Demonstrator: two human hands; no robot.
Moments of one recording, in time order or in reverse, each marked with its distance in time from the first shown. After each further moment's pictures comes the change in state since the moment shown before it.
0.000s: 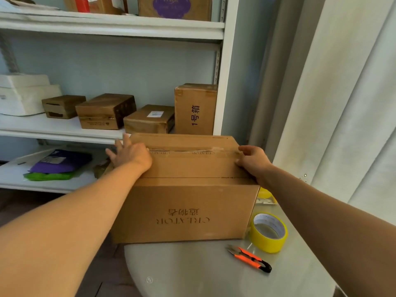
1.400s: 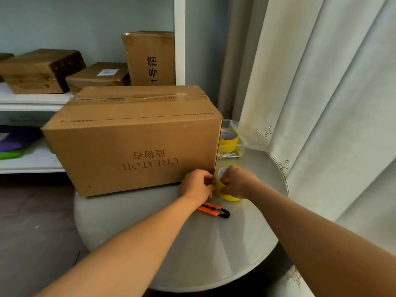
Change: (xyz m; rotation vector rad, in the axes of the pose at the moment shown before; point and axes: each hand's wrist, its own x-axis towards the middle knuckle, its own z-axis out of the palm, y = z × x) left_hand -0.155 0.137 0.178 -0.639 -0.526 0.370; right_hand -0.055 0.130 -0.026 -0.975 -0.299 0.006
